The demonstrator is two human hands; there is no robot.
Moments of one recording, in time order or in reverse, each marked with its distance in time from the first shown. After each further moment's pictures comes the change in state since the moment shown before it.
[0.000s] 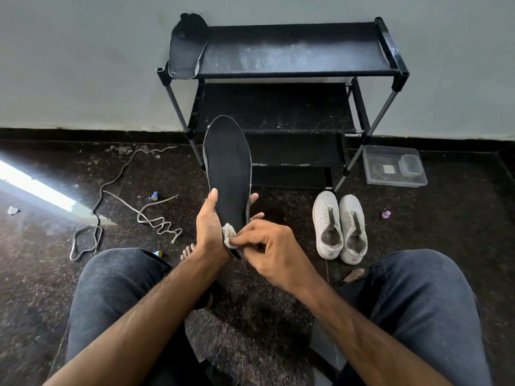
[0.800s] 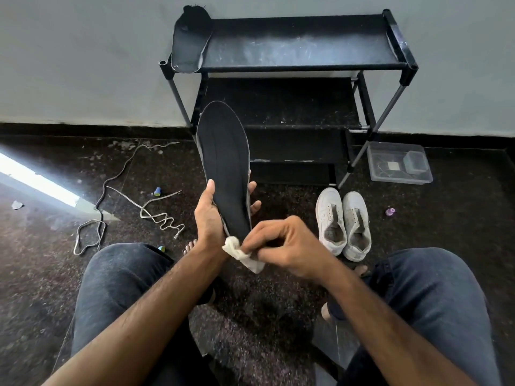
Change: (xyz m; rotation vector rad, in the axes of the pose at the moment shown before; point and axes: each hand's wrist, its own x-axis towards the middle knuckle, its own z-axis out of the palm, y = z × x) left_hand 0.000 0.004 0.003 -0.098 -0.073 0.065; right_hand 0.001 -0.009 -0.029 0.289 -0.225 0.102
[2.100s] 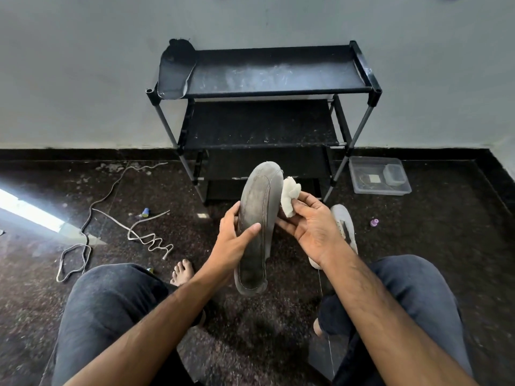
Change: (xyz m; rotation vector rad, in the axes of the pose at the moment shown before) left_hand 0.004 -0.037 -0.010 0.976 -0.111 0.141; right_hand 0.023 0.026 -0.058 0.859 0.645 0.363
